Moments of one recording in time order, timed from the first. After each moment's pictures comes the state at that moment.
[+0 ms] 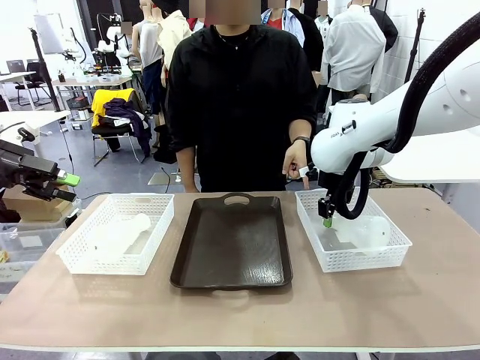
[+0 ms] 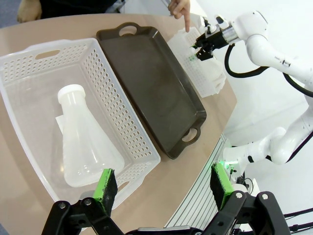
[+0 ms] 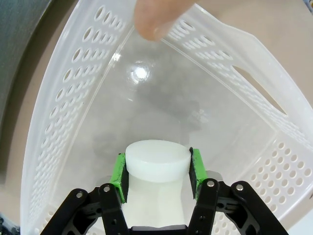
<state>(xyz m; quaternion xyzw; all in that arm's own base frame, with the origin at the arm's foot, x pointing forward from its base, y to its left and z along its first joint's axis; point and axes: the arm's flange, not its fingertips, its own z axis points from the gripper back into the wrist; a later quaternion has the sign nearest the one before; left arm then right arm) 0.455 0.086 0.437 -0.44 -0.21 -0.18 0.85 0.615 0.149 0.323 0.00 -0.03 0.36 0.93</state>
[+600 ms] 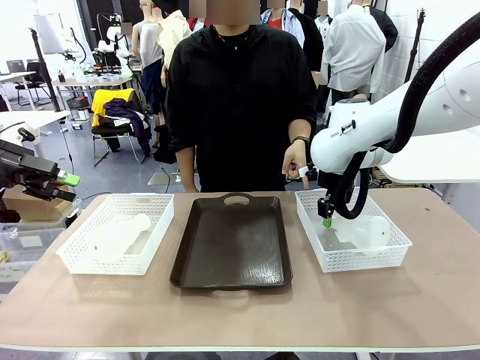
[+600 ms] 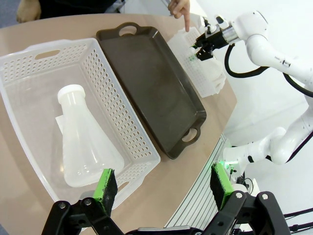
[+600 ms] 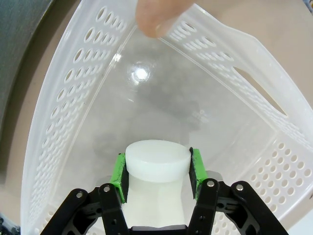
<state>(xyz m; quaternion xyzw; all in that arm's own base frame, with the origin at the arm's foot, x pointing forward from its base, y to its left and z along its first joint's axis) 0.455 0.086 0.437 -0.44 -0.21 -0.18 0.85 0.615 0.149 0.324 0.00 -0.03 0.36 0.93</state>
